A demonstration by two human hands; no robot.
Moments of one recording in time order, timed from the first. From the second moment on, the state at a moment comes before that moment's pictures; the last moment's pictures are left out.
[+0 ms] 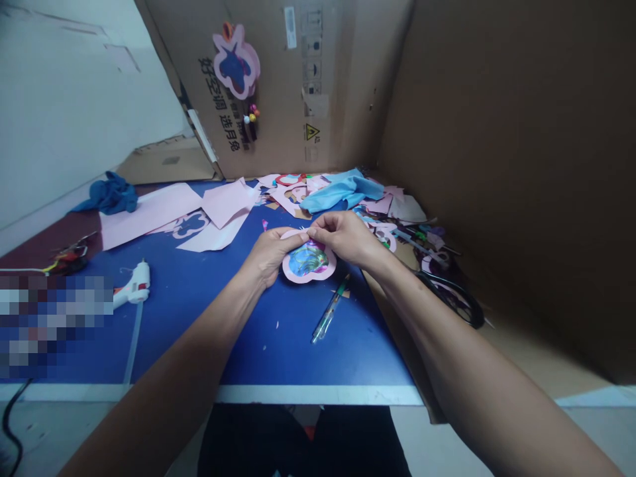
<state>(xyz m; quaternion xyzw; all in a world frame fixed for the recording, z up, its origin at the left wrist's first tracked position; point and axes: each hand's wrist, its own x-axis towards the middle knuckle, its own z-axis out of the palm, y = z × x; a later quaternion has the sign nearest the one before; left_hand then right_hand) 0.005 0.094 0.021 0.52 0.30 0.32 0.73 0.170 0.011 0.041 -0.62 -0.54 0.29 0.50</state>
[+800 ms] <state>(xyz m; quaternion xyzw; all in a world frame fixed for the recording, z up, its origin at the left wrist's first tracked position) -0.003 0.121 0.025 0.46 0.30 0.43 0.72 0.166 0.011 0.041 -0.61 -0.52 0.39 0.47</state>
